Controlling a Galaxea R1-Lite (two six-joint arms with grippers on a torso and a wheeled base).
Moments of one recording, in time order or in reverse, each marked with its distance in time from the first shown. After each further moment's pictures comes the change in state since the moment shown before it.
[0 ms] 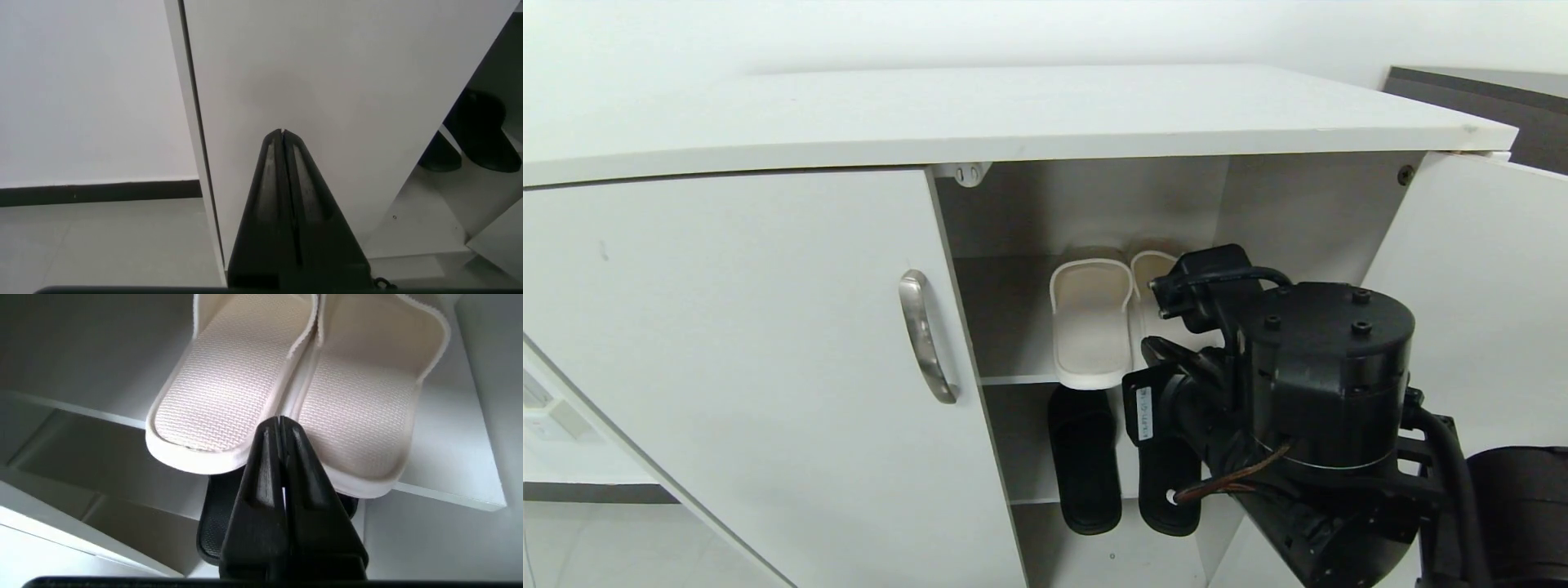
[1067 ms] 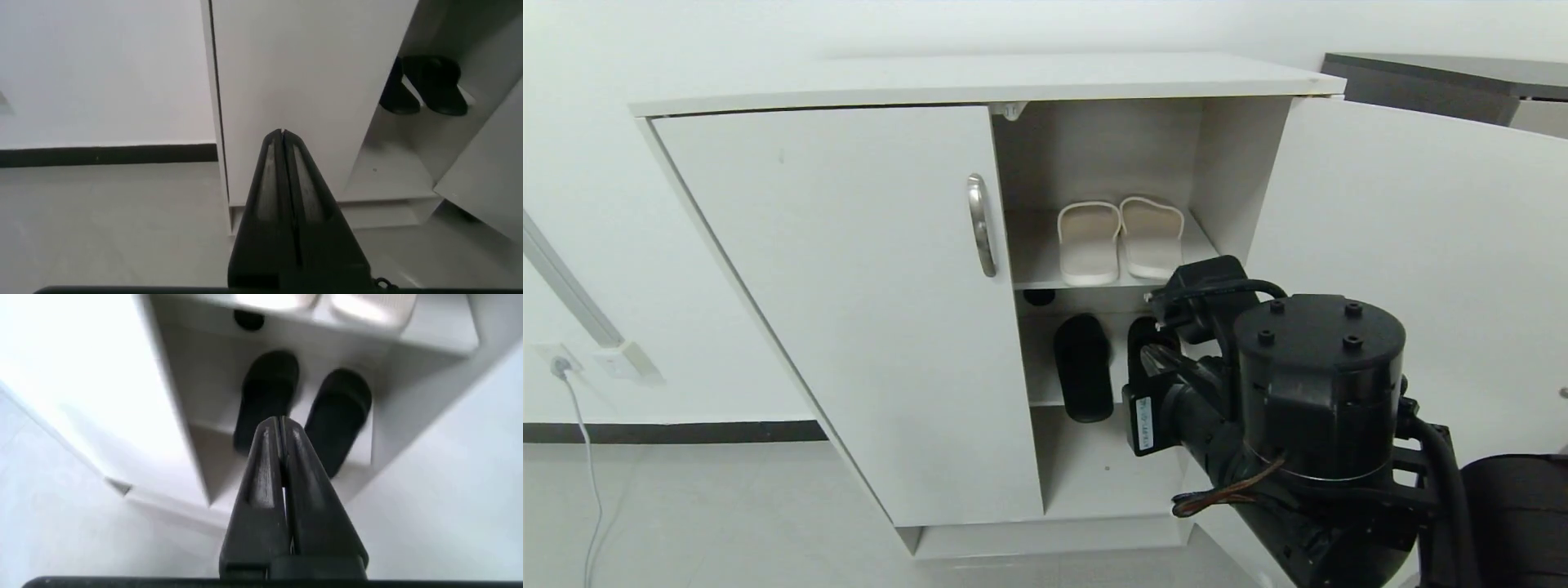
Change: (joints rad) left arm 0.000 0.000 0.000 0.000 0.000 0.000; right arm -0.003 0.005 0.018 0.000 0.003 0.001
